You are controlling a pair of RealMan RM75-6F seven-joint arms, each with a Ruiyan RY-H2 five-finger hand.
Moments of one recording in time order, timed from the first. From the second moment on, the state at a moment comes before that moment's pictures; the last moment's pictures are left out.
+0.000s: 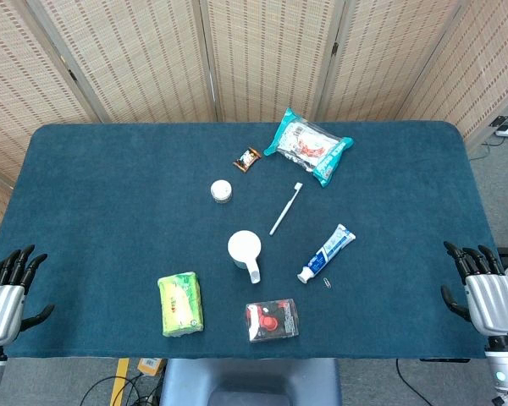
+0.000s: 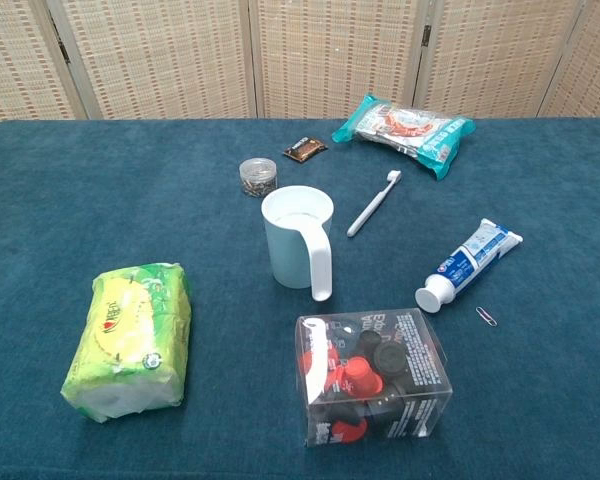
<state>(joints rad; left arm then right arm) -0.10 -1.16 -0.05 -1.59 1.49 1.49 0.16 0.07 -1.16 0.06 -1.56 -1.51 1.50 -0.07</state>
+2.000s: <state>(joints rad) -0.05 -1.14 -0.04 -1.57 1.46 1.54 0.12 0.66 -1.53 0.13 -1.09 -1.40 0.81 -0.23</state>
